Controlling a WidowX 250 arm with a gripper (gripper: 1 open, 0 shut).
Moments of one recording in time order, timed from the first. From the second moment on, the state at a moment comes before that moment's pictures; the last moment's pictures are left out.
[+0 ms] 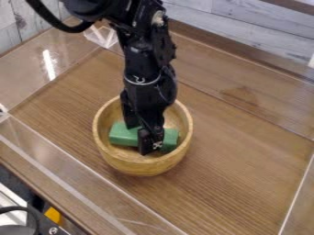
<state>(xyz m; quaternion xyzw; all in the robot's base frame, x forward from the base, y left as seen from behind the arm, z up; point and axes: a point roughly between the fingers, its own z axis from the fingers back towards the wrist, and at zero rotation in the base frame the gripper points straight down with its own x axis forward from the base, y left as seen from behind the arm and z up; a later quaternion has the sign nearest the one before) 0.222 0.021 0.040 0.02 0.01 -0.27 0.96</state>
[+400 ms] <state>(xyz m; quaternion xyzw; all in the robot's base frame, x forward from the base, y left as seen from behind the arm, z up) 0.223 0.021 0.037 0.02 0.00 -0.27 0.96</state>
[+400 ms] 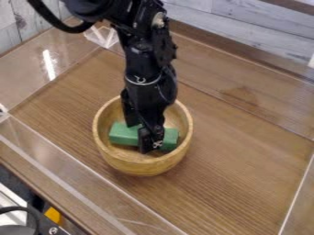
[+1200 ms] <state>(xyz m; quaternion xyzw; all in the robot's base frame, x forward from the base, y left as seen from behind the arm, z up) 0.214 0.021 0.022 0.02 0.01 -0.27 0.96</state>
